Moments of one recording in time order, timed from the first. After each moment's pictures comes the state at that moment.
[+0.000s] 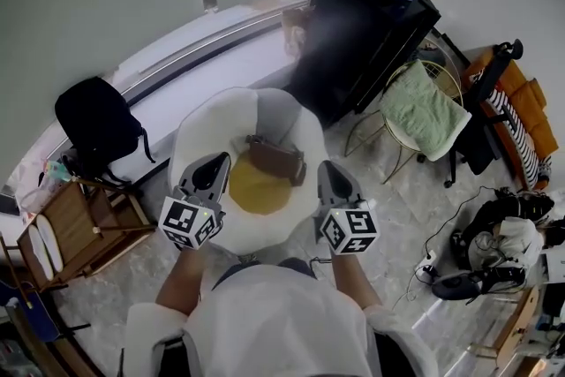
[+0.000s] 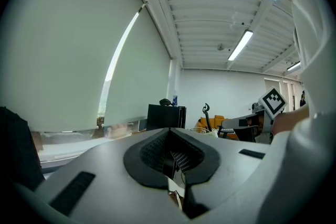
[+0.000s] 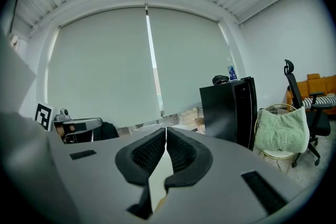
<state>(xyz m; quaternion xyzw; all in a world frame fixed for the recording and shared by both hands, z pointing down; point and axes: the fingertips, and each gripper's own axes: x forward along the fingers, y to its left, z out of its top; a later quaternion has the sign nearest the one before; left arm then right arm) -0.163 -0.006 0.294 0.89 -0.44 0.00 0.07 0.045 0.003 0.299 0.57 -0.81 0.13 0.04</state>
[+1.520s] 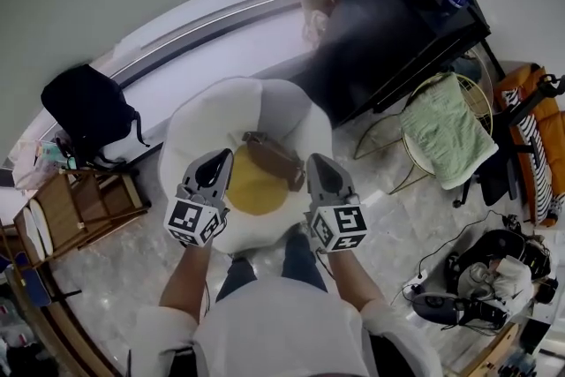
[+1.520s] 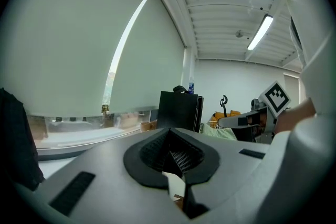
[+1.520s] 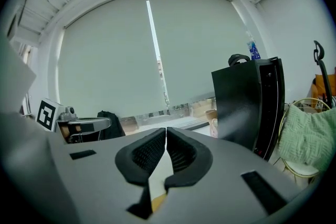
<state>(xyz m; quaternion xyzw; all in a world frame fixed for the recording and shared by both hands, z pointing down) -0.108 -0.139 0.374 0.86 -0.50 0.03 0.11 0.064 -0.157 0.372 0.48 -0.86 0.15 0.08</state>
